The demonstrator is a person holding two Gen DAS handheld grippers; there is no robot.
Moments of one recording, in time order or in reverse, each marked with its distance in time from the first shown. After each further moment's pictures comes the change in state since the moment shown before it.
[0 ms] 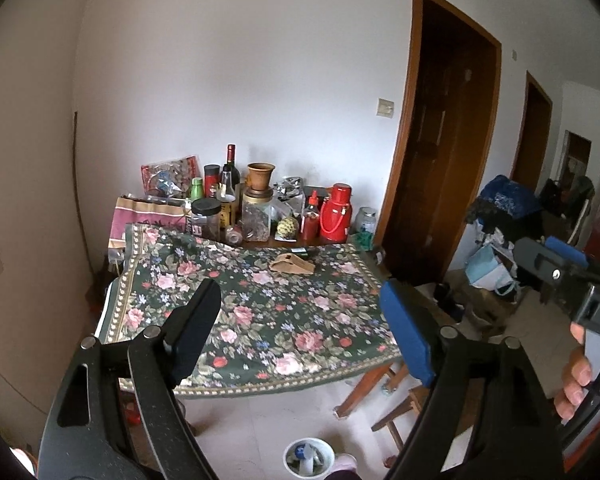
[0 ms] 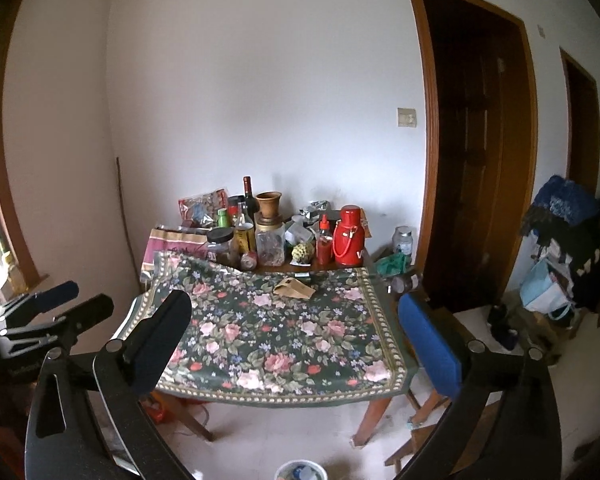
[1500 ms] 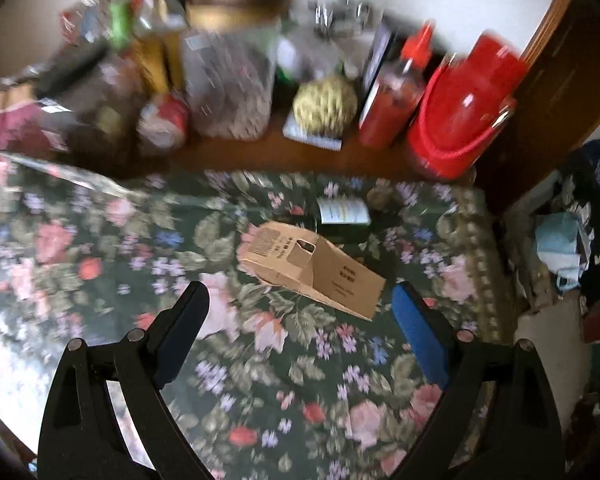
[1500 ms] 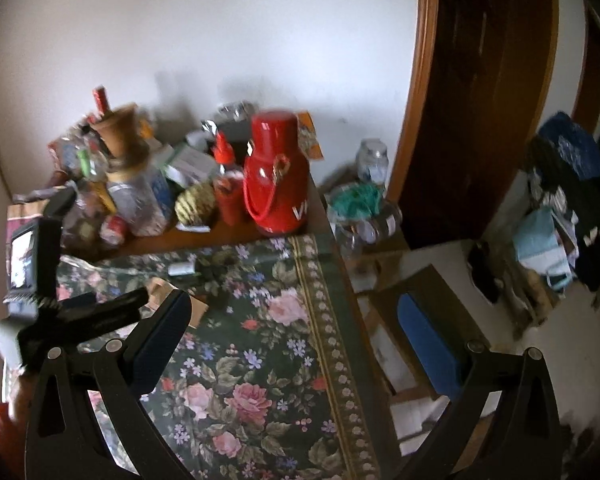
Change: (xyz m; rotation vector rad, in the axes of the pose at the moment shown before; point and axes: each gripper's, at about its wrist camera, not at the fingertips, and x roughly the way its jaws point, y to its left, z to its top) left arm 0.559 0.023 0.007 -0.180 0.668 0.116; right arm 0.365 -0.125 0.041 0.065 0.434 -0.199
